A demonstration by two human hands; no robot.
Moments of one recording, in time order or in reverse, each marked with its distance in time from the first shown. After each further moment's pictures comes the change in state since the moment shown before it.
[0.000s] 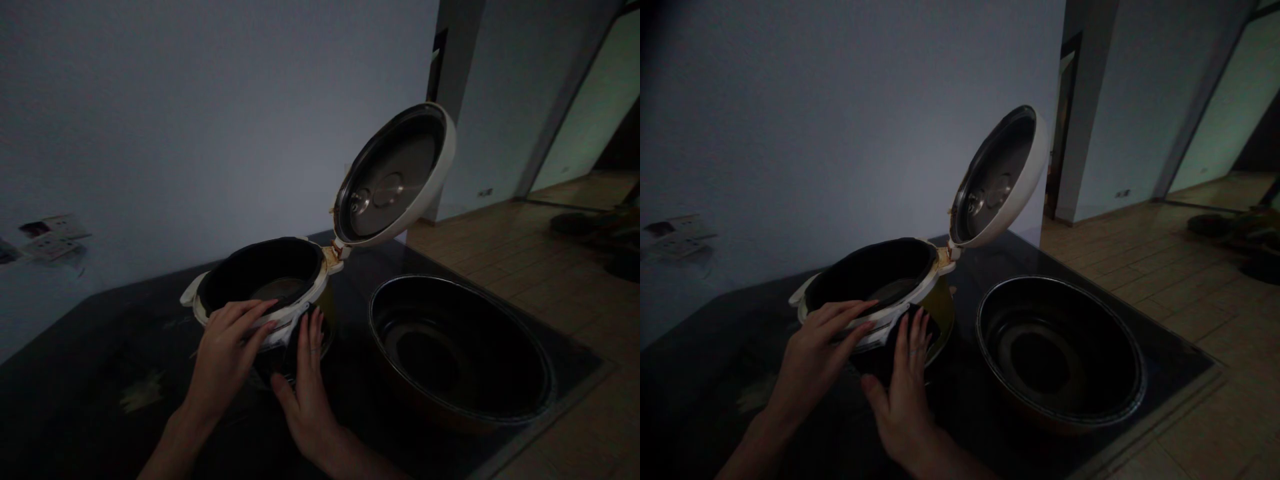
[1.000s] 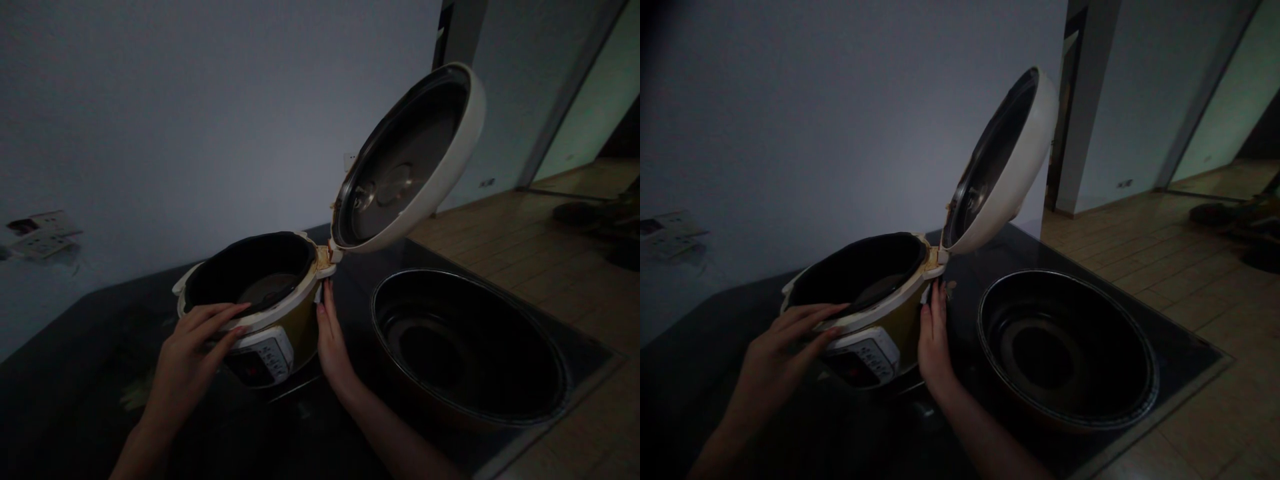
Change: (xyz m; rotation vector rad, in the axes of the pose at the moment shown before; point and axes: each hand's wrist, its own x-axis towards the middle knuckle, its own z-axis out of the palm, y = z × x) left_hand -0.017 -0.040 -0.018 -0.072 -0.058 -0.167; right_hand 0.058 0.038 -0.016 0.211 0.241 0.236
